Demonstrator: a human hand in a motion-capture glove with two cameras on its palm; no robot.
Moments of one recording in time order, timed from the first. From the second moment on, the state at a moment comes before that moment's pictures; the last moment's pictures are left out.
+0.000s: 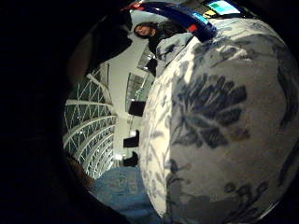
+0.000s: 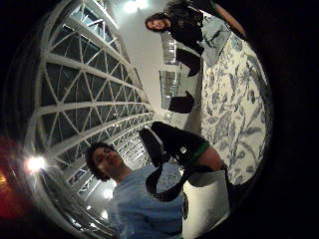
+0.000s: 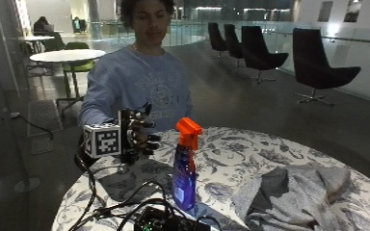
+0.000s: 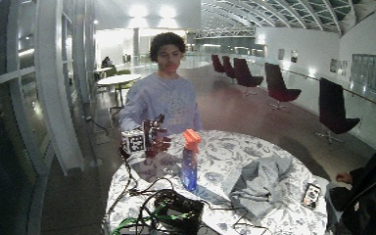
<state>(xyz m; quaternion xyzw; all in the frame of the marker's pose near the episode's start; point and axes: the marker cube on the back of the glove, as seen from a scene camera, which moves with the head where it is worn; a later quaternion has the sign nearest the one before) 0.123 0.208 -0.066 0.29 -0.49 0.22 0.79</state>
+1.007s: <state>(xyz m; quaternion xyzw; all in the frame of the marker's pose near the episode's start) 0.258 0.075 -0.052 0.36 -0.42 0.27 0.79</state>
